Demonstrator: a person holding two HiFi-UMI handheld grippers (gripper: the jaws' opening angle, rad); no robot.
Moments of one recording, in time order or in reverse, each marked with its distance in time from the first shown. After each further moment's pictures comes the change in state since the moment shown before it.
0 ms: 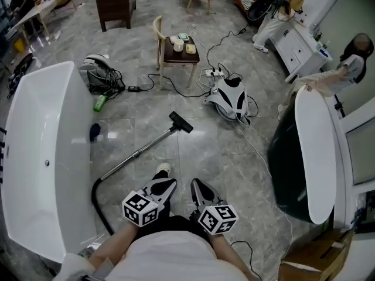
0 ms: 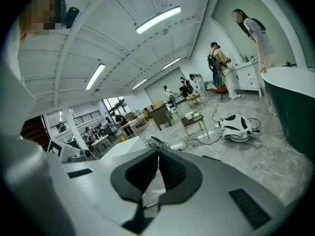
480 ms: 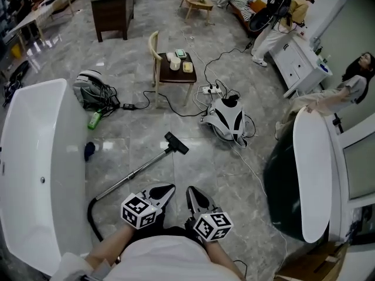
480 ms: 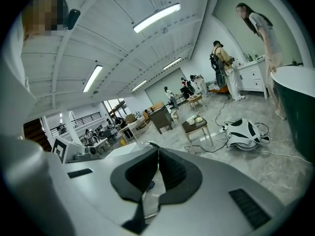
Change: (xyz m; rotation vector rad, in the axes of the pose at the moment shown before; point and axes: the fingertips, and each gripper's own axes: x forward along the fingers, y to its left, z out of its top) left arm 0.076 0.077 0.081 0.045 0.035 -0.042; right arm 0.100 -0.030 0.075 0.000 -0.011 0.018
